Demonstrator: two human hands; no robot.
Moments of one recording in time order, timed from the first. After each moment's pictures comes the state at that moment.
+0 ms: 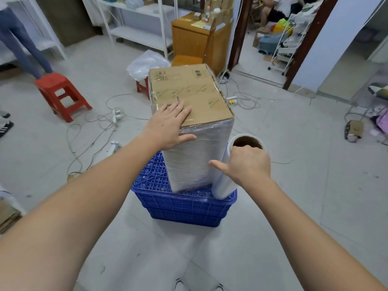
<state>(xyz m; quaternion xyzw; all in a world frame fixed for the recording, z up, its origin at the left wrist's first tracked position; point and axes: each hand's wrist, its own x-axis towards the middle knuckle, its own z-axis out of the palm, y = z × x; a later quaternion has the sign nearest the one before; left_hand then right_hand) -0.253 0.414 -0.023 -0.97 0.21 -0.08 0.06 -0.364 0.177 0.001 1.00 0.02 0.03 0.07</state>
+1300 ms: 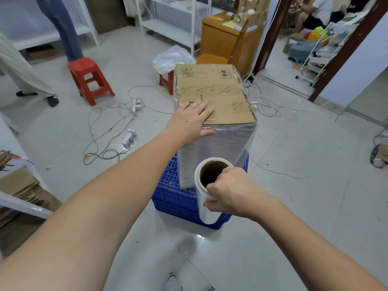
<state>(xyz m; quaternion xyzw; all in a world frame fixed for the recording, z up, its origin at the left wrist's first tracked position) -0.252 0.396 -0.025 -0.98 0.16 -0.08 0.07 -0.389 0.203 0.002 0.88 0.48 0.01 0.08</state>
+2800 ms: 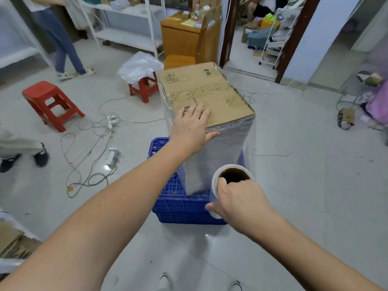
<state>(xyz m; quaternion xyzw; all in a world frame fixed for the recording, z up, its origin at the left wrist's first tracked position) -0.249 0.406 -0.034 -0.97 0.19 -0.11 0.02 -0.437 0.273 -0.005 0.98 0.15 -0.07 0.09</state>
